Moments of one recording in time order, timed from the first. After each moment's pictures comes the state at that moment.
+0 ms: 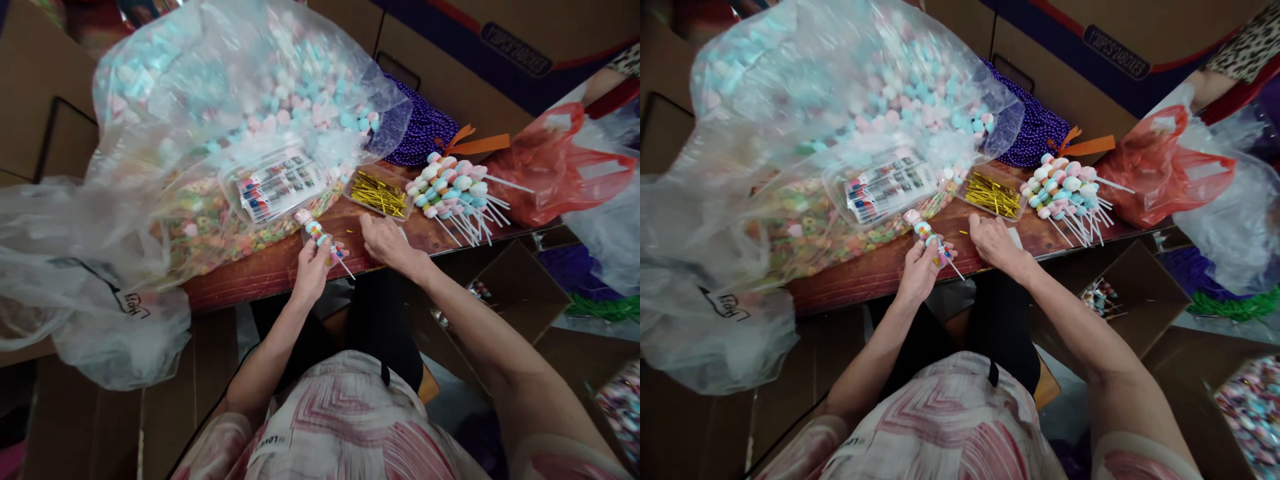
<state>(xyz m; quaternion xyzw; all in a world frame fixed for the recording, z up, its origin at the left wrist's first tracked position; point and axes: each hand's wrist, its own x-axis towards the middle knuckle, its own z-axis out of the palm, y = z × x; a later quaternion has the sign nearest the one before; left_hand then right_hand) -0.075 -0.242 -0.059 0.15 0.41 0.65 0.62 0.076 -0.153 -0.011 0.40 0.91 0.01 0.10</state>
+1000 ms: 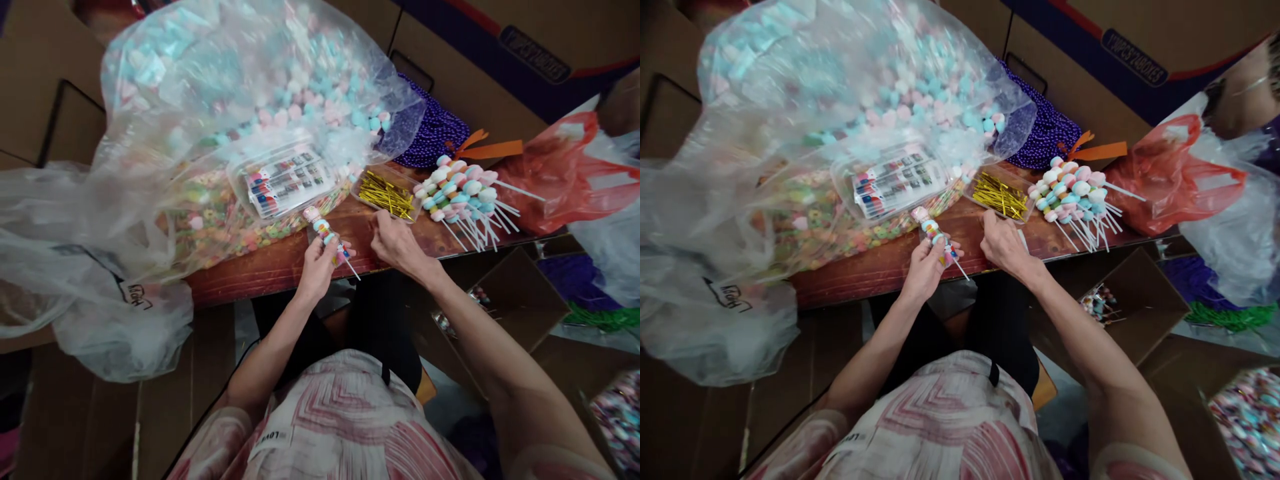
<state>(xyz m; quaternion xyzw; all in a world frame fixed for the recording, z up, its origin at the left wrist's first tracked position) -0.075 -0.241 -0.058 0.16 0.42 0.64 0.62 0.084 -0.153 -0.010 0.43 0.90 -0.05 -0.01</state>
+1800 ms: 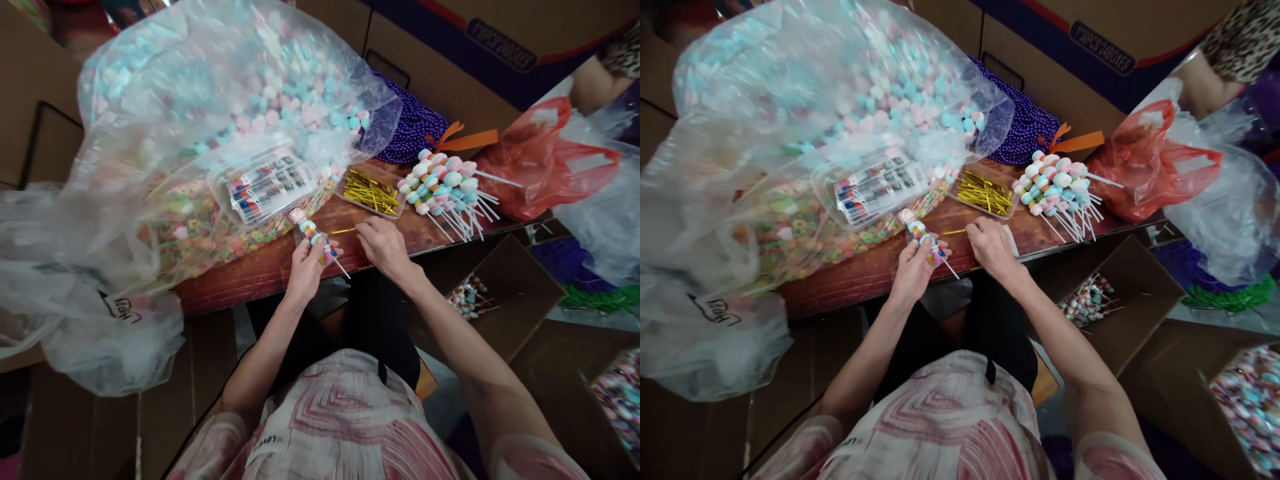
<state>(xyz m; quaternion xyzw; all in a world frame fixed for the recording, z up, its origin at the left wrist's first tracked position) -0.075 -0.243 -0.058 0.16 0.42 0.64 0.62 0.094 -0.169 -0.011 0.43 0.90 -0.04 -0.05</state>
